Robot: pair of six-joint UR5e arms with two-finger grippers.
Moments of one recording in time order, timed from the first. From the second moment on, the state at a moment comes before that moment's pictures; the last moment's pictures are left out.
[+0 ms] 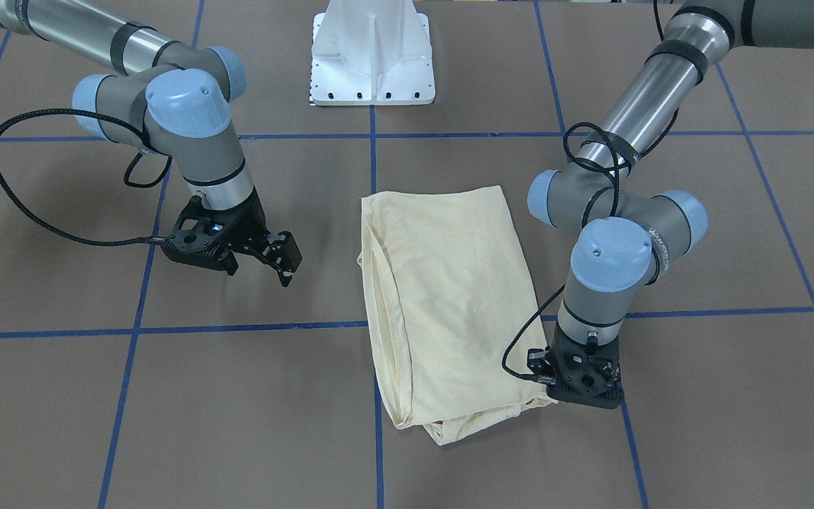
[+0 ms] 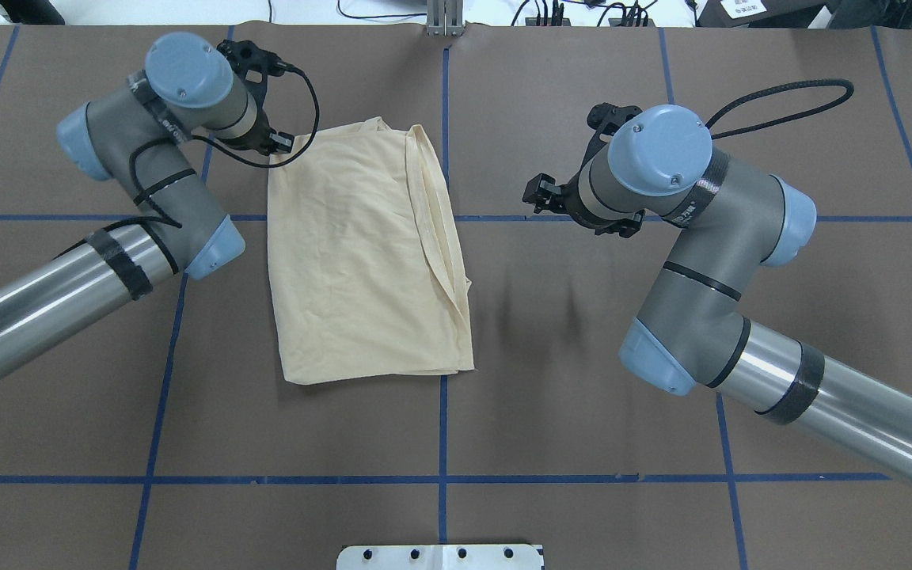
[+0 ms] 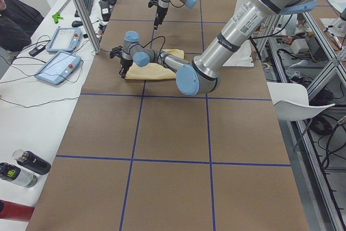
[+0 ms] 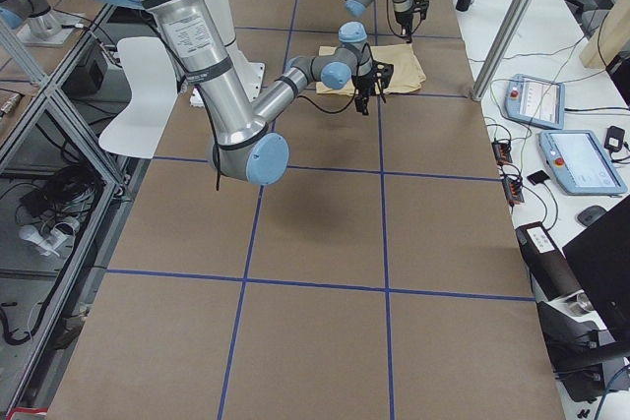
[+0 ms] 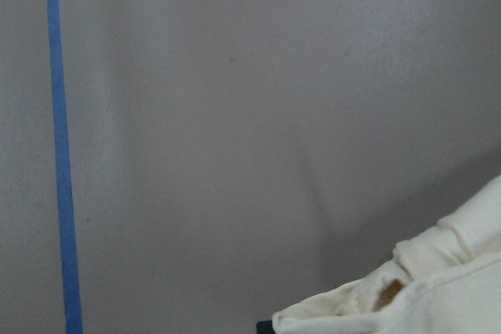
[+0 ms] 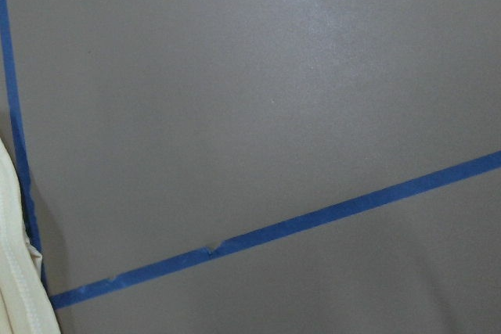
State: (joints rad) left arm -0.87 -2.36 -1.07 -2.06 -1.81 -0.66; right arm 0.67 -1.02 1.65 -1.35 1.78 1.45
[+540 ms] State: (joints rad) left arm -0.88 -2.20 -1.31 -2.08 -1.96 -0.64; right arm 0.62 -0.94 1.60 -1.35 1.75 1.50
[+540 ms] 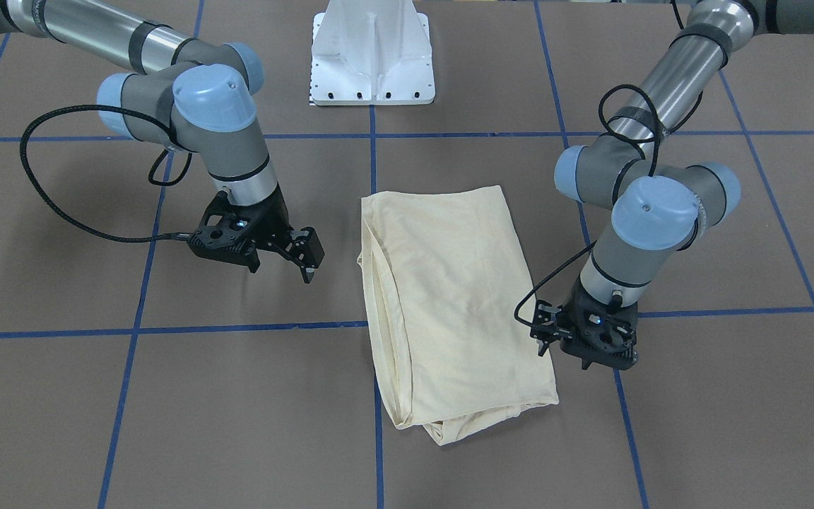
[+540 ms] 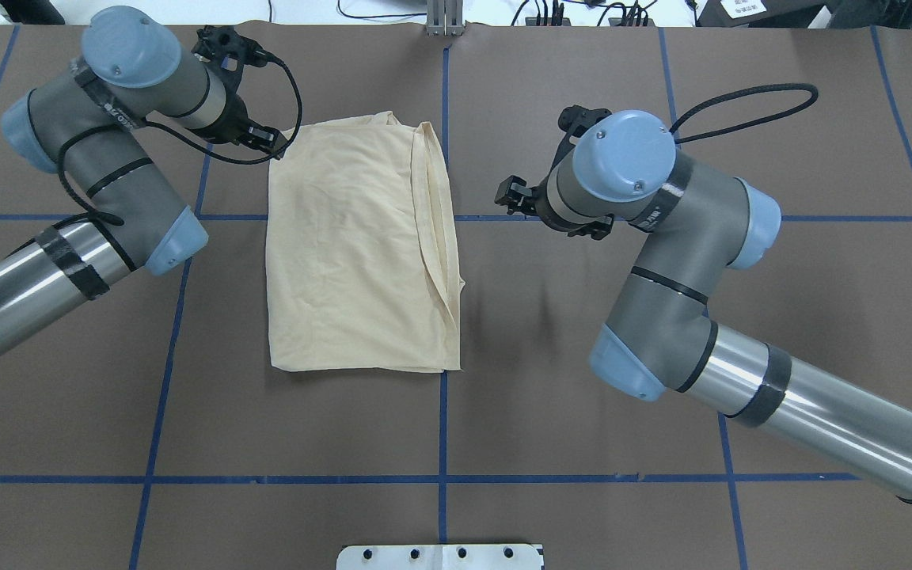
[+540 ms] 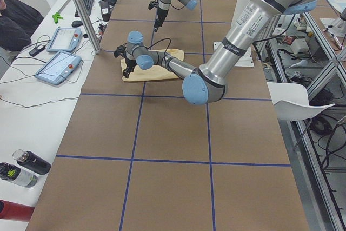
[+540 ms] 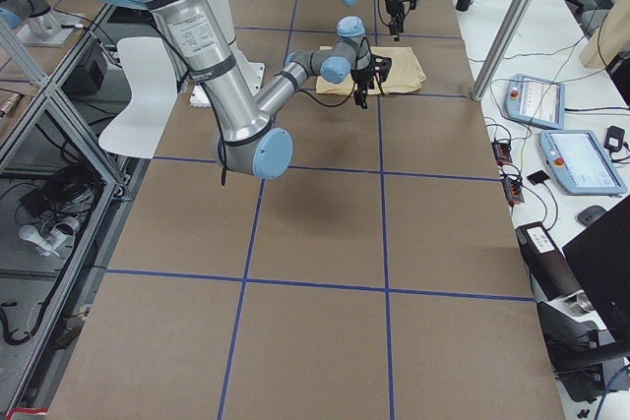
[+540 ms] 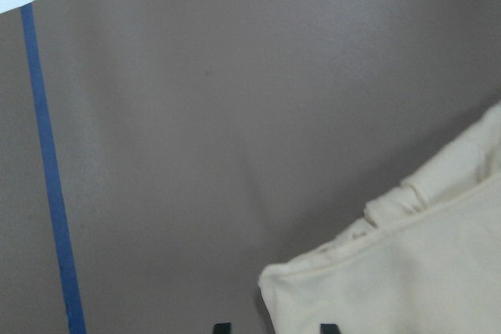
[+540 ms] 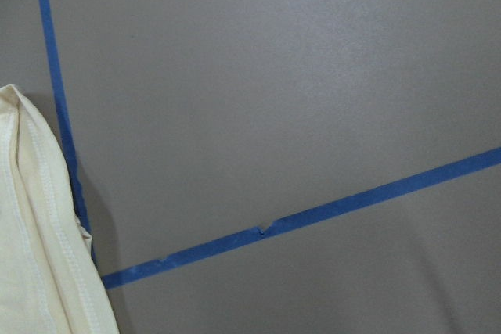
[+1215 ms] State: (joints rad) left arm -0.86 -2.15 -1.41 -2.07 -1.98 -0.73; right arm 0.49 -0.77 1.43 -1.35 1.61 1.60
